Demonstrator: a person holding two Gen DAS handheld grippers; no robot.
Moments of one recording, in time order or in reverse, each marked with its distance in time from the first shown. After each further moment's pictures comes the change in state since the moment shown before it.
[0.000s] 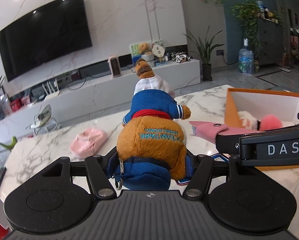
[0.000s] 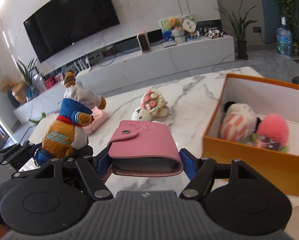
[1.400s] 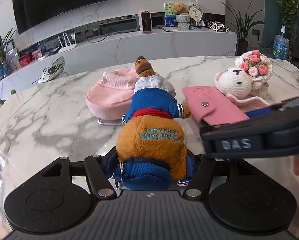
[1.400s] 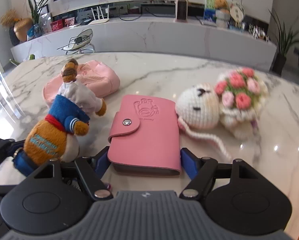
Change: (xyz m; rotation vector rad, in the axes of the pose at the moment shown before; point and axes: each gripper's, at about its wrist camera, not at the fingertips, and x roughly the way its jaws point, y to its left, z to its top) left arm 0.184 0.130 -0.078 -0.154 0.211 0.078; right arm 0.292 0.082 0.000 -0.312 0.205 -0.021
